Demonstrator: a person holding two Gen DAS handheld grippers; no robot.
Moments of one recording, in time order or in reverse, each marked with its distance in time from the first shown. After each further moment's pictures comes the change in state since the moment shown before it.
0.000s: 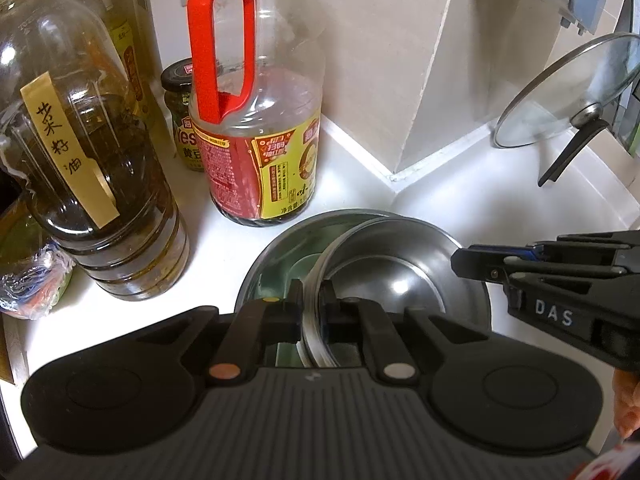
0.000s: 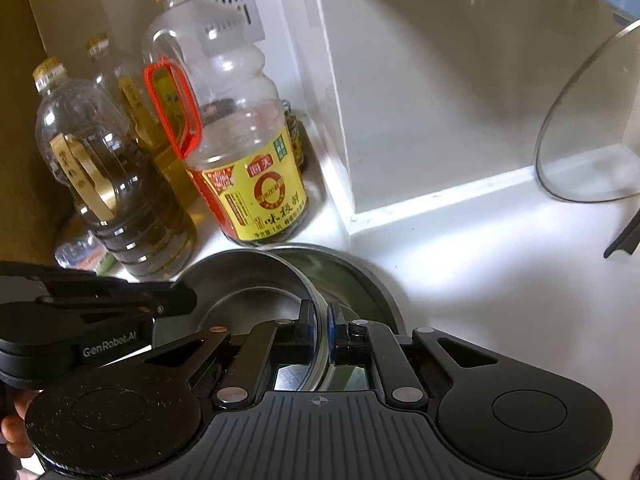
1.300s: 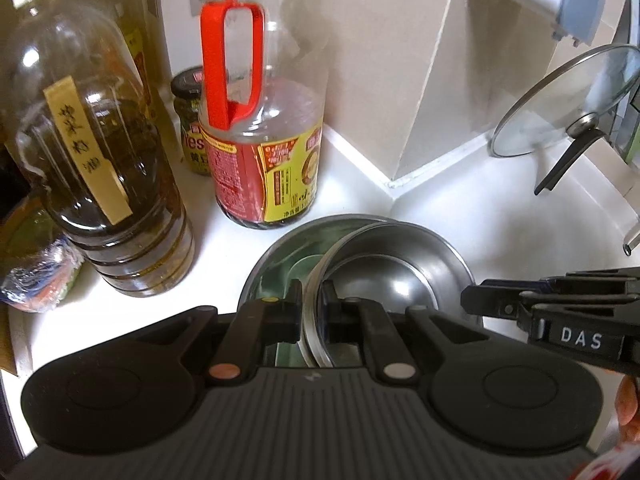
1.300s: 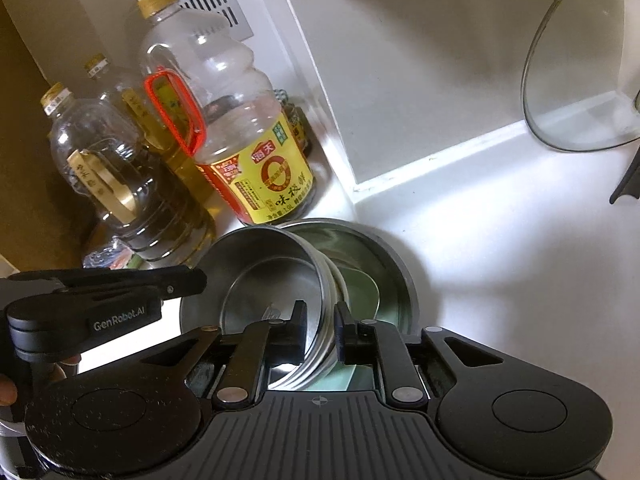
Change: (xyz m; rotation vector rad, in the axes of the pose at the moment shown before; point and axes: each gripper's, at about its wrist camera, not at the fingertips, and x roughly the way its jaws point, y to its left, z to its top) left arm -0.020 -0.002 -0.006 -0.013 -0.039 0.009; right arm -0.021 -0.012 -0.019 0.132 0.026 0.081
